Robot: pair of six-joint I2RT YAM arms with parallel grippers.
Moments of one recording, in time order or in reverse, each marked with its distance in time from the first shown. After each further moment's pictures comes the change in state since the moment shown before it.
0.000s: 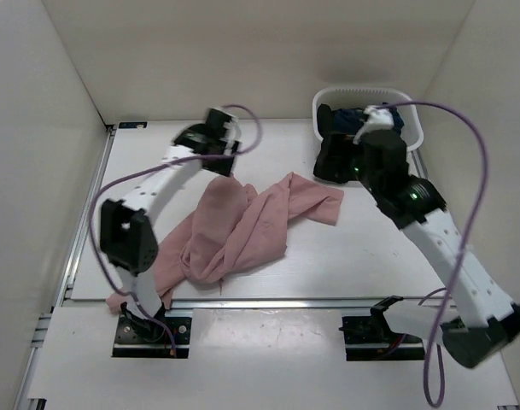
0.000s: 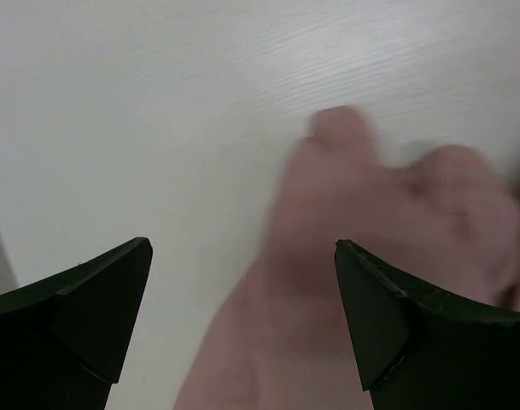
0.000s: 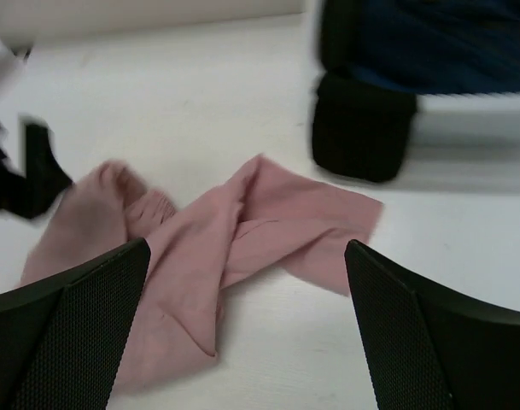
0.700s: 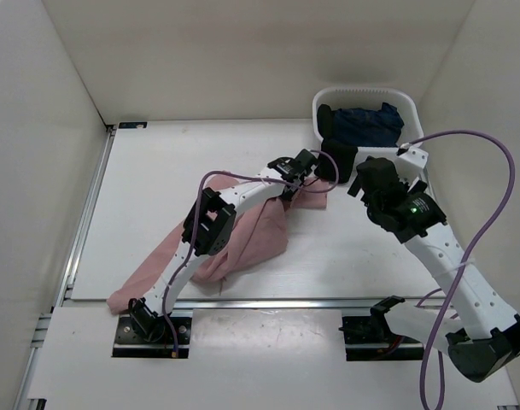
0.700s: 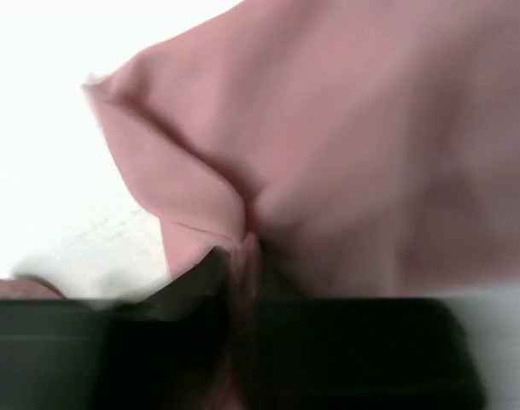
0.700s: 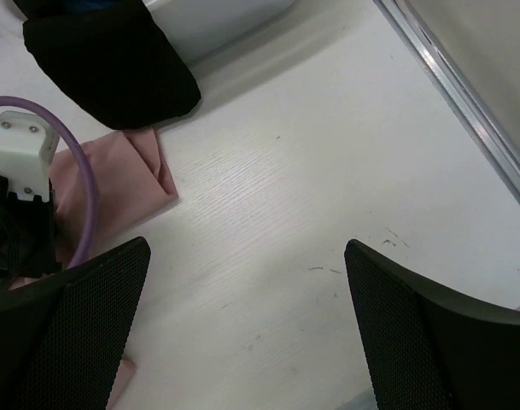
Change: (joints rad) left arm -0.397 0.695 0.499 0.044 -0.043 -0.006; right arm -0.004 -0.111 -0.151 -0.364 0.575 0.428
